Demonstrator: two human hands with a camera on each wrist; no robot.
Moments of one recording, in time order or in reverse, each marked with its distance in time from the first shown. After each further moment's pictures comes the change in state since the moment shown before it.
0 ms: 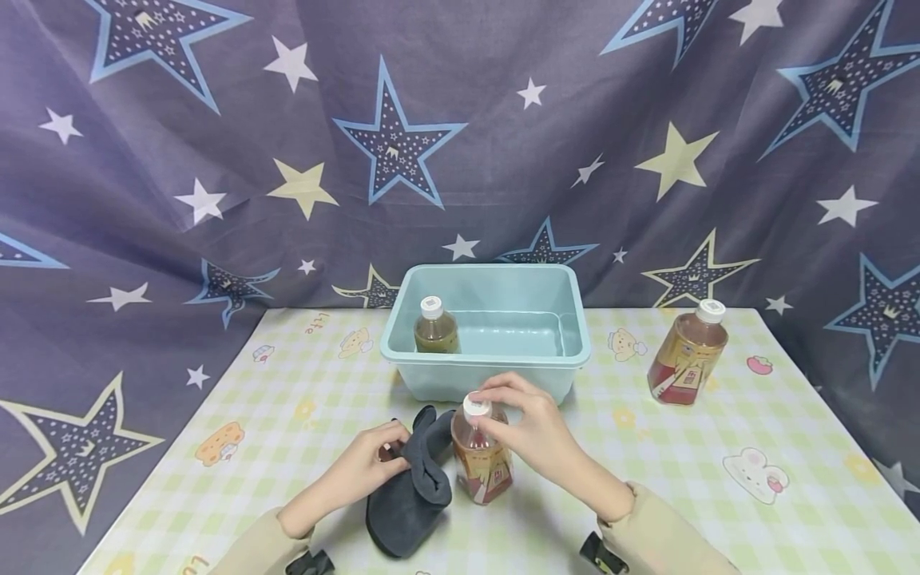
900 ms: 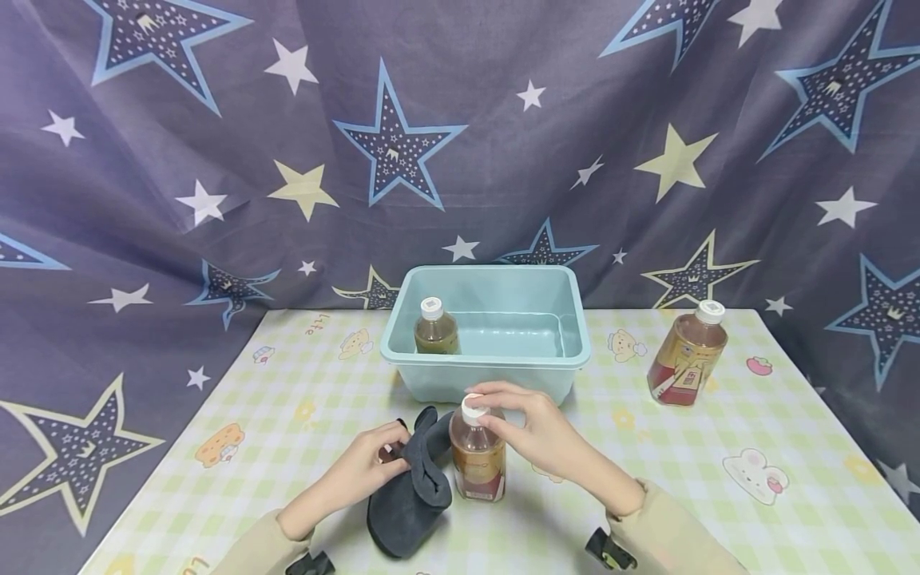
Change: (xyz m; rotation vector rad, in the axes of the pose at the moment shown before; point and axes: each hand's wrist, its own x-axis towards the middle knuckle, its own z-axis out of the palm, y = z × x) left_hand 0.000 0.002 -0.001 0.007 -0.001 0.014; right_hand 0.004 -0.005 -0.015 0.090 -0.233 0.068
